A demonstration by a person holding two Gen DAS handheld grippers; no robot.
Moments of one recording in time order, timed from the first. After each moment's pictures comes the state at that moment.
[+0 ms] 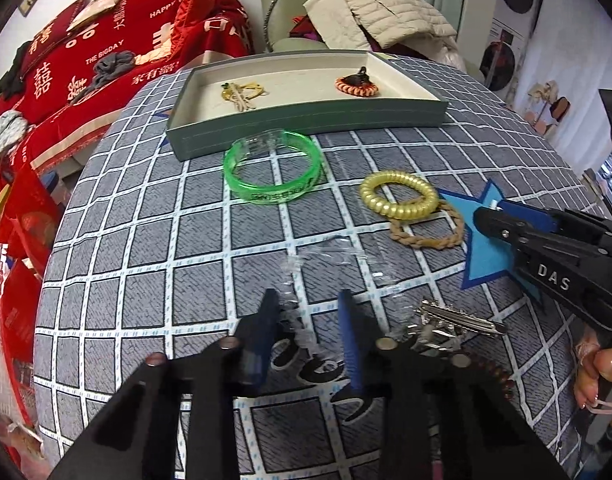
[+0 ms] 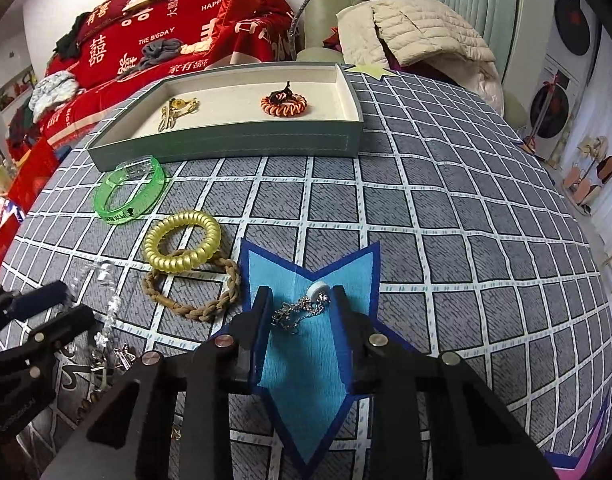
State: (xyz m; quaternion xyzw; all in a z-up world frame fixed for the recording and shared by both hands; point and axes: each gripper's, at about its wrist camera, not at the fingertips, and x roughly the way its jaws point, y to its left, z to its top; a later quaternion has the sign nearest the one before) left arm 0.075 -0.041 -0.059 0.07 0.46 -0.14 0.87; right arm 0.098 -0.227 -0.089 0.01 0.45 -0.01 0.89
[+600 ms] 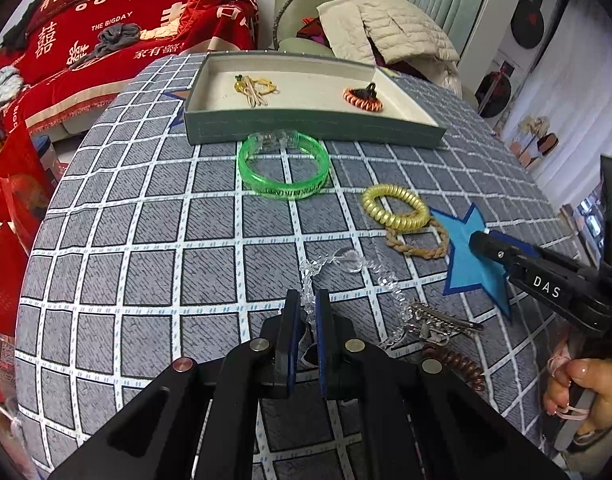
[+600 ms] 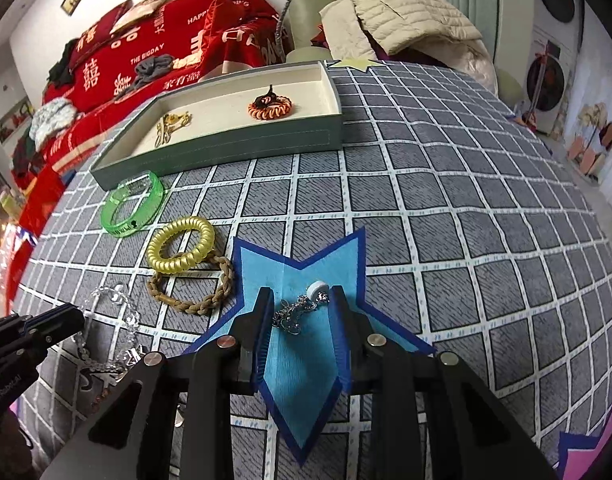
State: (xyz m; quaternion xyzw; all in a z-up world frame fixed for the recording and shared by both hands) left arm 0.070 -0.010 -0.048 -0.02 0.46 -0.17 0.87; right arm 0.086 -0.250 -0.084 0.08 0.45 0.00 0.89
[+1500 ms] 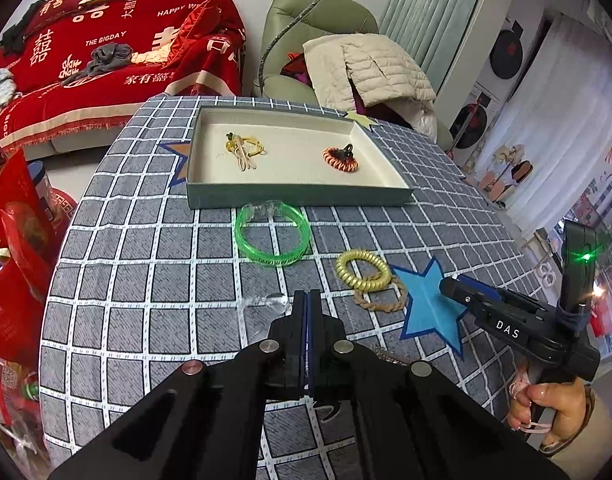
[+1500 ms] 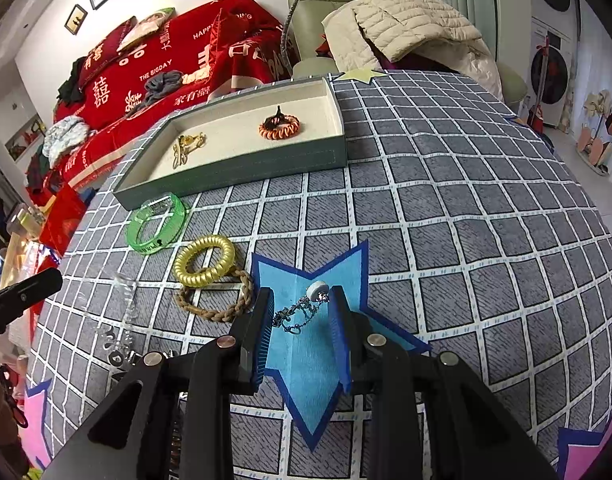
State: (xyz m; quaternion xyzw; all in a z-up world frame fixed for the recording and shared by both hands) left arm 0.074 0.007 0.007 -0.05 0.41 -0.20 0.89; right arm 0.078 -0.252 -0.063 0.10 0.43 0.01 0.90
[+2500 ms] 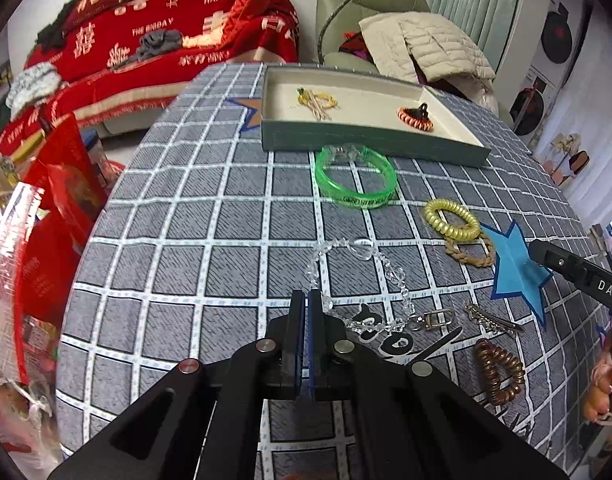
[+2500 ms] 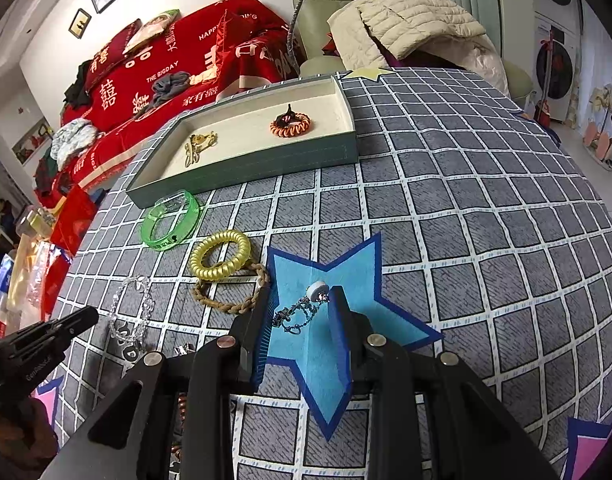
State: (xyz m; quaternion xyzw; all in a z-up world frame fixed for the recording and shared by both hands) left arm 0.055 0.026 -0.038 -0.01 0.42 -0.09 0.90; right arm 0.071 -0.247 -0.066 0.11 0.43 0.03 0.89
